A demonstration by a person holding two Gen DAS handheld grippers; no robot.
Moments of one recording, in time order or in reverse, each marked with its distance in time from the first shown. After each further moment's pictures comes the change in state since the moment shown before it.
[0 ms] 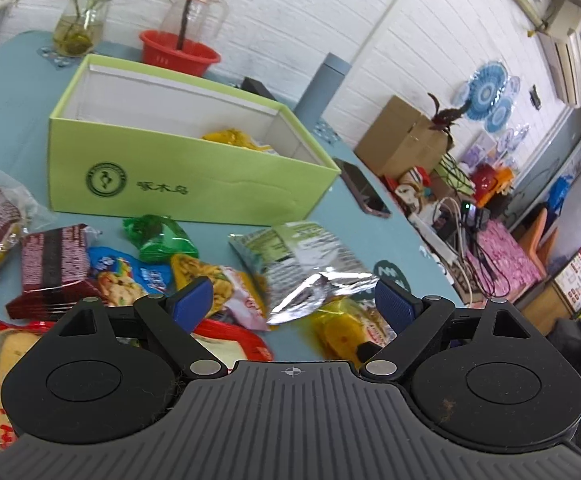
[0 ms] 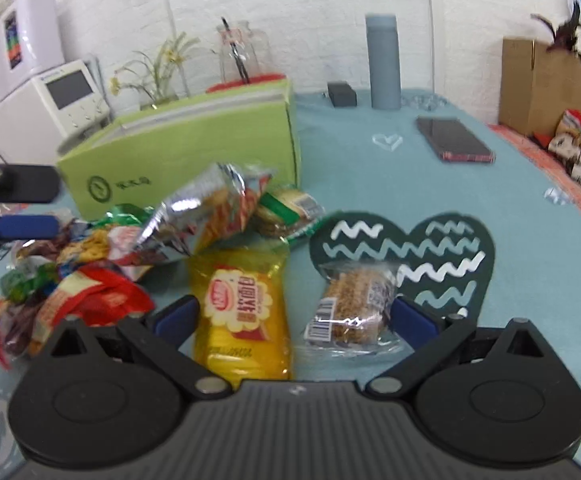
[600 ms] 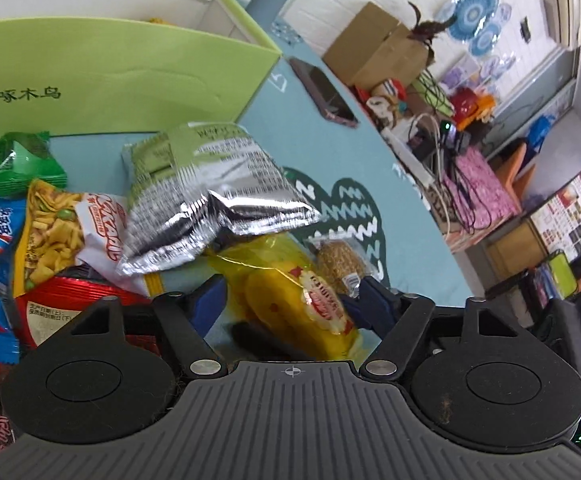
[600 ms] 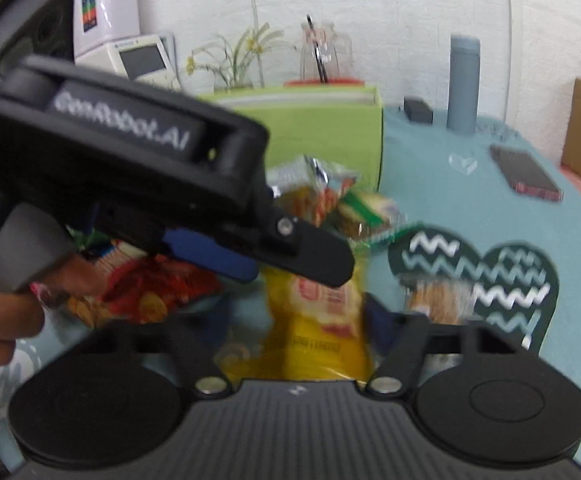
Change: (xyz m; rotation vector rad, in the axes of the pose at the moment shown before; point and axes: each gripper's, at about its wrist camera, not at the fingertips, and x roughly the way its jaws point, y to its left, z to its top) left arm 0.090 -0.039 -0.020 0.026 0.279 -0.076; right arm 0.018 0.023 -0.008 -0.143 0.040 0.148
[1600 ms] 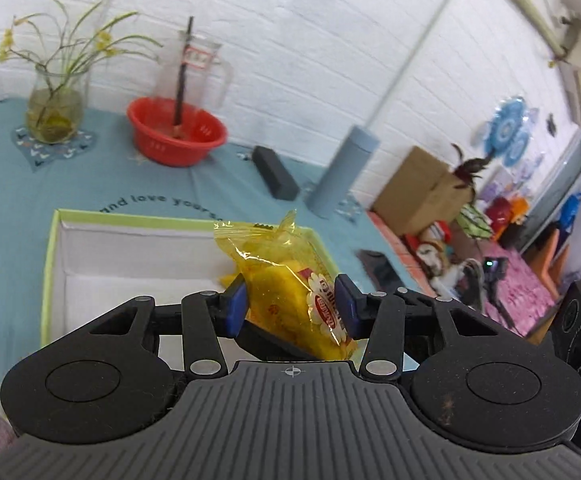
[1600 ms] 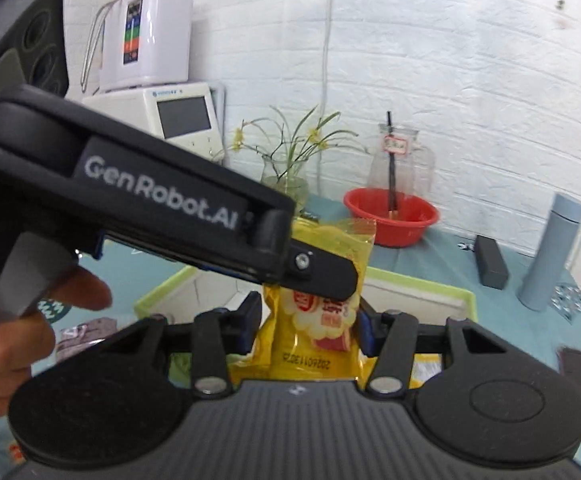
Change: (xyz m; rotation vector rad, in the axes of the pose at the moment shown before) left arm -0.084 0.079 0.167 -0.016 -0.314 0.118; right arm 0.087 0.052 0.197 -0.222 -0.140 0.096
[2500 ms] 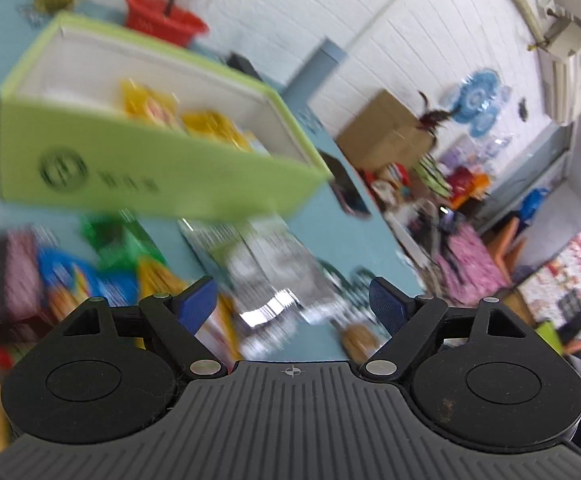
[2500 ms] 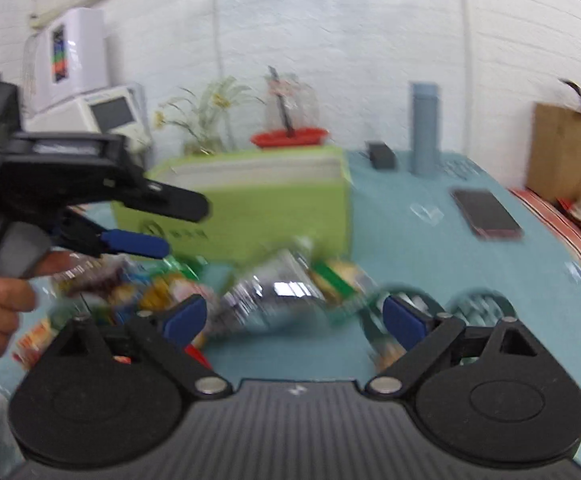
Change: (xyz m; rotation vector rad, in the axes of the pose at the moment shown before) left arm -0.034 -0.031 -0.151 -0.115 0.133 -0.174; right arm -0.147 -0.001 -0.158 0.283 0.027 -0.244
